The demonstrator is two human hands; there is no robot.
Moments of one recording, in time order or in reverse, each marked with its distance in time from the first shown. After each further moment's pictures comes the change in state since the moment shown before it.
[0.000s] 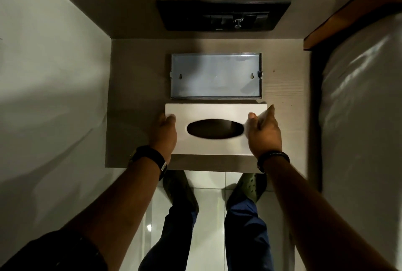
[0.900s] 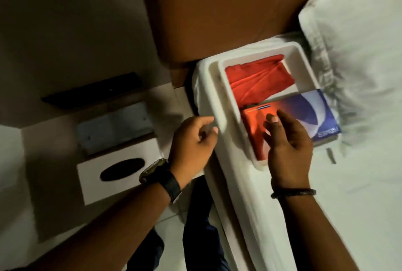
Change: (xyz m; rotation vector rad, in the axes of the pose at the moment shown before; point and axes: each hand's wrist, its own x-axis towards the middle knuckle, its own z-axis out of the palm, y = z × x) left_hand -0.283 0.118 0.172 0.380 -0.600 0.824; right_hand -0.119 0.014 -0.317 0.738 0.653 0.034
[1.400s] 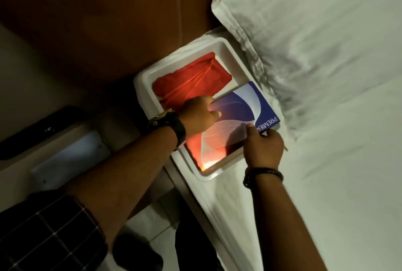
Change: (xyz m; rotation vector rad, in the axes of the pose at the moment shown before) left_hand 0.105 0.086 0.132 0.510 -0.529 0.091; right_hand 0.080 0.022 -0.073 -0.191 0.273 0.295
